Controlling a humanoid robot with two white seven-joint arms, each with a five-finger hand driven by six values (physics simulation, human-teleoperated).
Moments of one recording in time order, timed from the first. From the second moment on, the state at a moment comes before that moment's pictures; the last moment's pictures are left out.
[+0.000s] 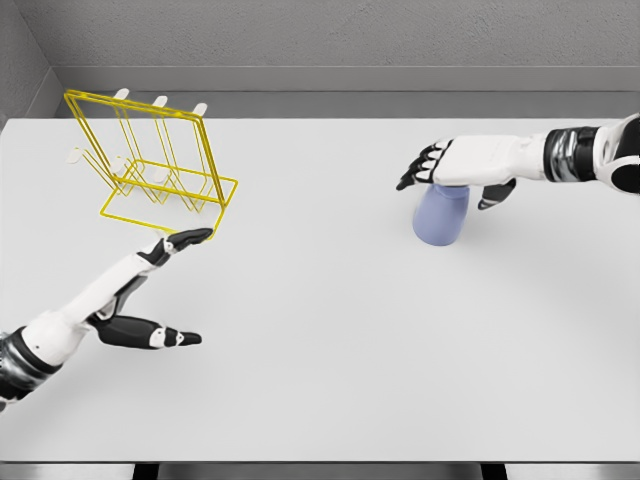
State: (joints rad) left arm 0.01 0.94 -0.57 -1.80 0.36 -0.61 -0.04; right arm -1.13 -0.78 1.23 -1.24 0.37 -0.61 0.41
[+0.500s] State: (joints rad) left arm -0.02 0.99 -0.68 -1.80 0.60 -0.61 -0.04; right arm -1.11 -0.76 1.25 -1.20 0.39 -0.61 0.41
